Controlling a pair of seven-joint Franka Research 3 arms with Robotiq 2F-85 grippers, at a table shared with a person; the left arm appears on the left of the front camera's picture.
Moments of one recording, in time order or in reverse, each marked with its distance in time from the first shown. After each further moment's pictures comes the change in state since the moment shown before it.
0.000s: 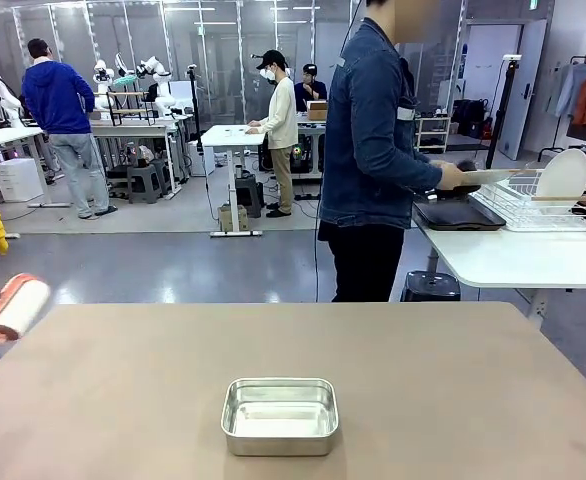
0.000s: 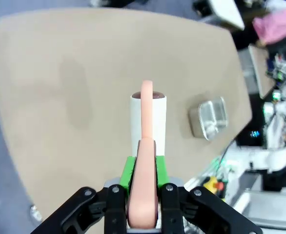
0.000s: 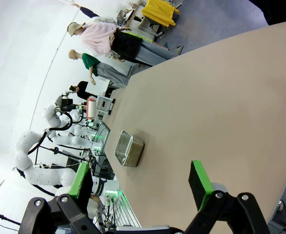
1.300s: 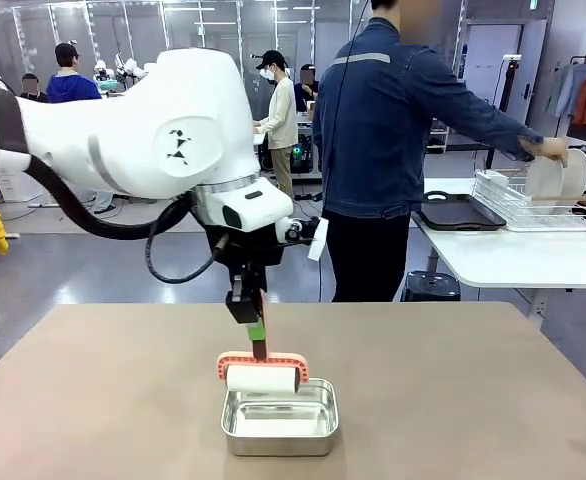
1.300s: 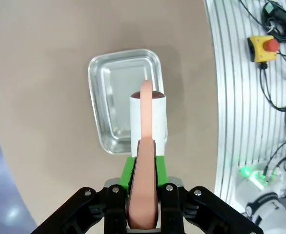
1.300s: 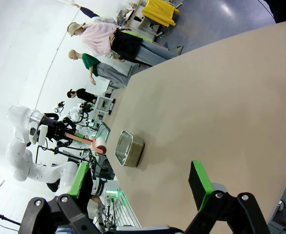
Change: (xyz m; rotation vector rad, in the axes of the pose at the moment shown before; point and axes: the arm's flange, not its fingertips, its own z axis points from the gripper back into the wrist) left arm -0.009 -0.424 -0.325 0.139 0.679 -1.403; right arm -0.001 0.000 0.000 0.000 -0.001 -0.001
